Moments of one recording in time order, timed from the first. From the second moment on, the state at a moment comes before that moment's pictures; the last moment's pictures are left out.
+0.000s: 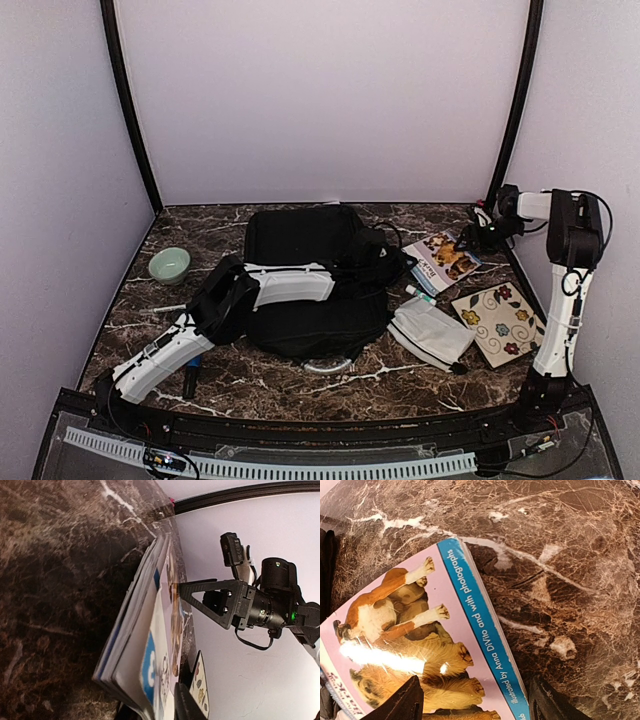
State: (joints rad) left arm -0.93 2.81 2.33 0.17 0.11 -1.22; right arm -0.14 2.20 1.65 -0.68 -0.52 -0.20
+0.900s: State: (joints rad) left arm -0.92 2.48 1.97 0.55 0.23 -0.92; right arm -0.16 1.49 1.47 -0.61 -0.72 -0.06
